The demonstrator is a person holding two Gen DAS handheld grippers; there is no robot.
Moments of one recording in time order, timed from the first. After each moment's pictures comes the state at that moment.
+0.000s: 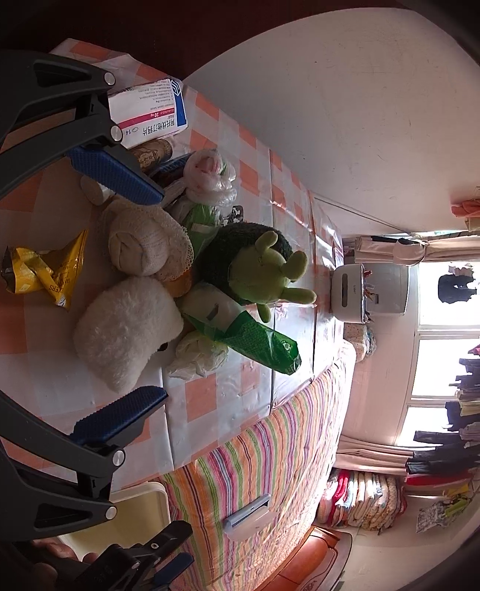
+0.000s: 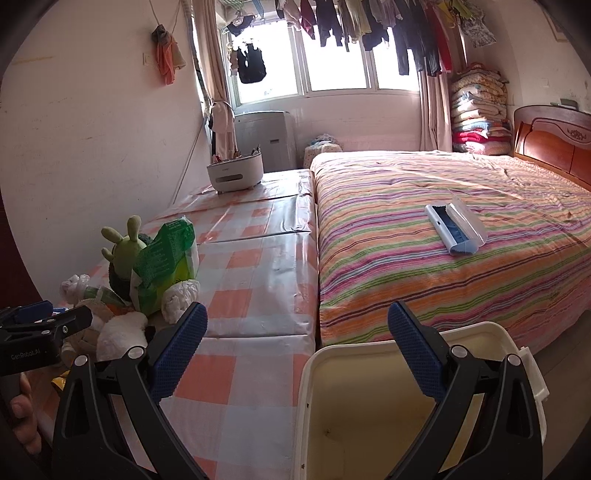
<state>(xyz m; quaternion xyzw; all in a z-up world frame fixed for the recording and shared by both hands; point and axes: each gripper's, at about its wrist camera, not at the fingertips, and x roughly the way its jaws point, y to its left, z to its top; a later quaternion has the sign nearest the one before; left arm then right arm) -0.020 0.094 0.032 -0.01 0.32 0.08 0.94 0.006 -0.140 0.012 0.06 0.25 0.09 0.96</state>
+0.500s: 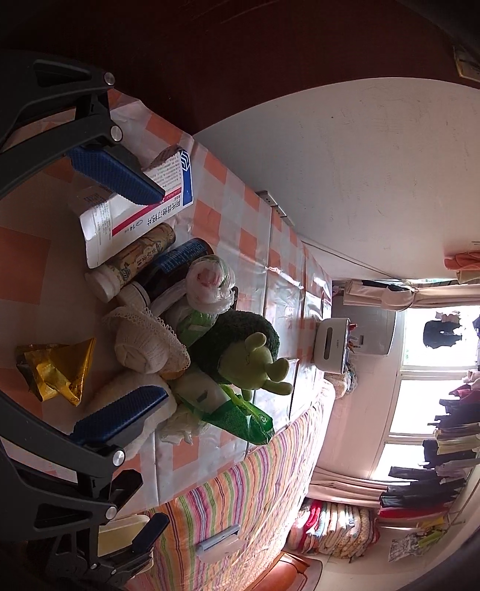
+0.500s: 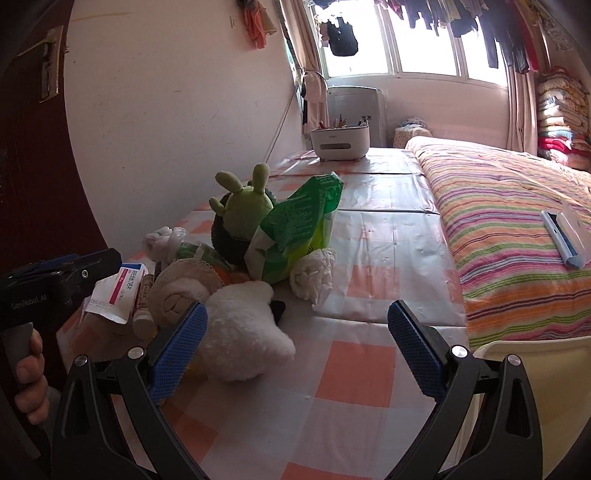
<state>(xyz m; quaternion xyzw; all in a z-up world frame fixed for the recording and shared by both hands) -0.056 0.163 0.040 -0.04 0.31 0.13 0.94 0.004 -0.025 -0.001 0.00 0.28 0.25 0.93</state>
